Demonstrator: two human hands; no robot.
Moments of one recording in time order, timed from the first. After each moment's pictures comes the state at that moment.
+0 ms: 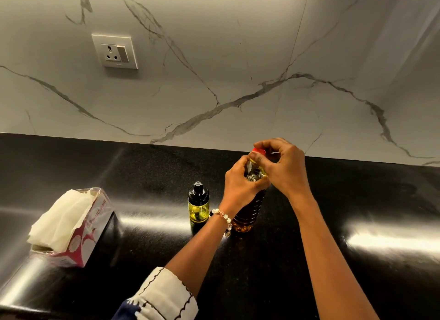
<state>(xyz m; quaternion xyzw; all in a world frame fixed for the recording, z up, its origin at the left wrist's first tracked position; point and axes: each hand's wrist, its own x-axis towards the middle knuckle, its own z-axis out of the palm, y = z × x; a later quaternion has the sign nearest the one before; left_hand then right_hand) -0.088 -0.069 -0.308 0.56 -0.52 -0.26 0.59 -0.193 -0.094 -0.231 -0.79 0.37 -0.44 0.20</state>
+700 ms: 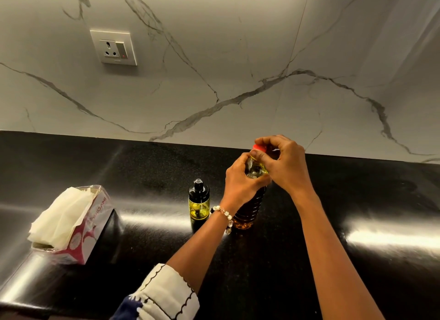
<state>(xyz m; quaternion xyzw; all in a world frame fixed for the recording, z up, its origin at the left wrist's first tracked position) -0.089 -0.071 -0.310 0.56 -0.52 -0.26 0.59 -0.193 -0.095 -0.228 -0.81 0.38 -0.42 0.19</state>
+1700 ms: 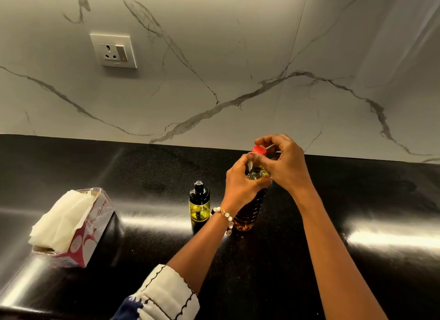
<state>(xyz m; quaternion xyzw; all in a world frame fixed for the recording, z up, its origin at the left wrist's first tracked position) -0.088 -0.070 -0.309 0.56 -0.52 -0.26 0.59 -0.193 -0.100 -0.229 -0.81 0.37 -0.41 0.21</state>
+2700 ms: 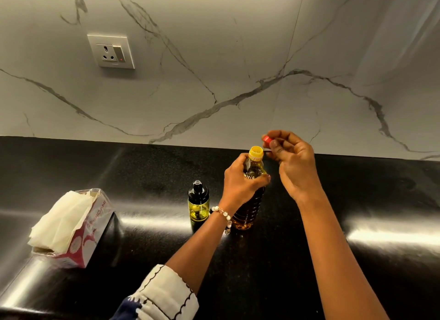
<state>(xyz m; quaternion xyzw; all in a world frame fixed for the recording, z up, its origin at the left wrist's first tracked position) -0.089 -0.068 -0.304 0.59 -0.52 -0.25 0.56 -0.207 -0.099 -0.229 -0.57 0.30 -0.51 0.57</state>
